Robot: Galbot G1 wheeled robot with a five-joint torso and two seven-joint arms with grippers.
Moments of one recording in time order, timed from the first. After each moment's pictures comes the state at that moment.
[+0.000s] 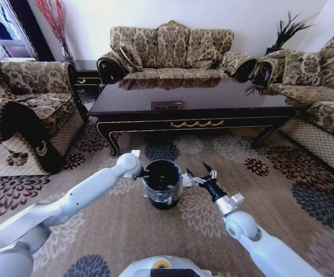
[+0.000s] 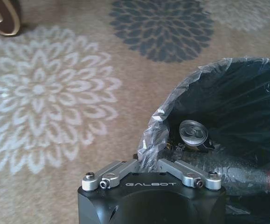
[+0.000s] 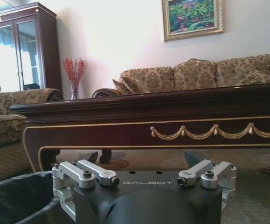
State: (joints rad) left arm 0.32 -0.89 0.39 -1.73 -1.98 0.74 -1.14; right arm -1.27 0.82 0.24 1.91 0.67 0.25 0.10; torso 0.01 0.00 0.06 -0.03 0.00
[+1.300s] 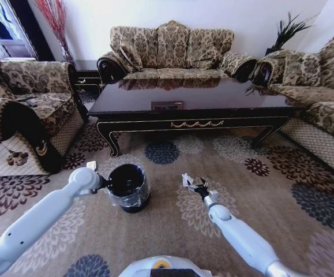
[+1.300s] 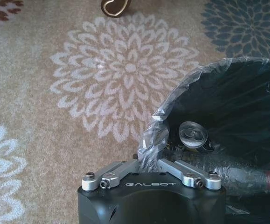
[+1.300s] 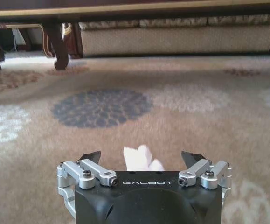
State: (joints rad) left arm 0.75 -0.67 -0.04 -1.86 -1.89 0.74 -1.07; right arm -0.86 1.07 -0.06 1.10 0.65 0.24 0.05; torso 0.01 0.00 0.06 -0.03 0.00
